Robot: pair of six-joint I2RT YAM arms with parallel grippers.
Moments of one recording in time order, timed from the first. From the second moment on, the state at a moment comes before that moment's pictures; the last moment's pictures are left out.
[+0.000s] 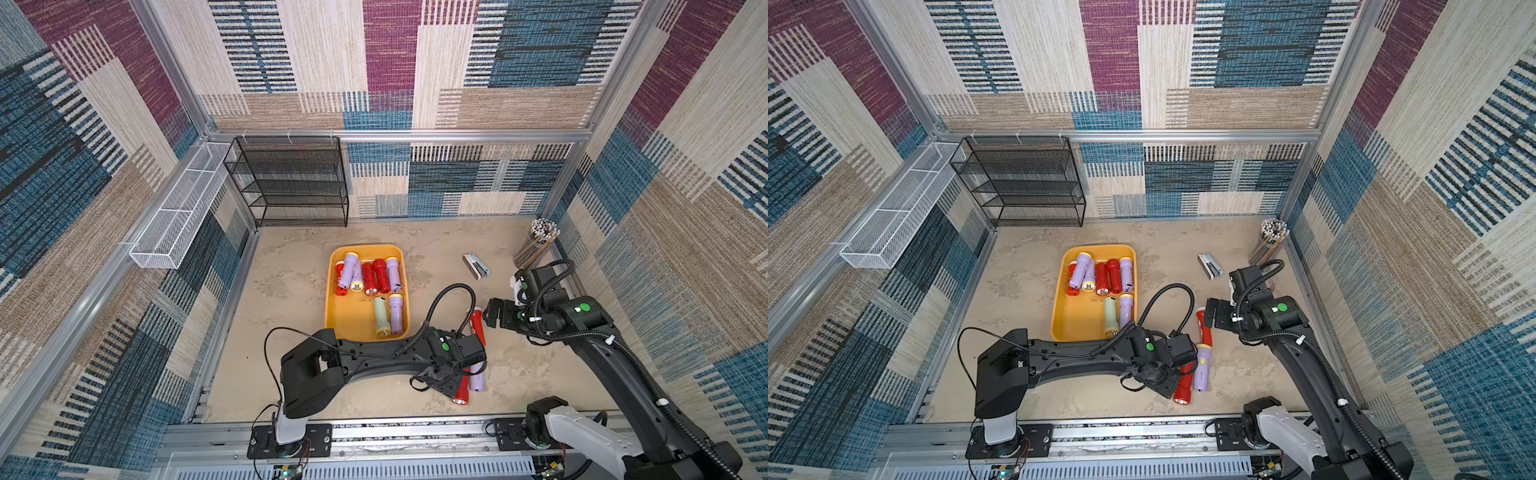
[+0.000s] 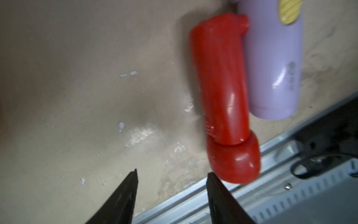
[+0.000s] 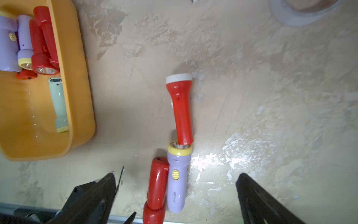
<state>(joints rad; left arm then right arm) -1.28 1.89 1.39 -0.89 -0.07 -0.74 0.25 1.00 1.04 -1.09 -0.01 0.44</state>
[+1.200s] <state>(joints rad) -1.40 2.06 1.56 -0.85 -0.27 -0.88 0.24 0.71 1.15 -1.20 0.02 0.48</state>
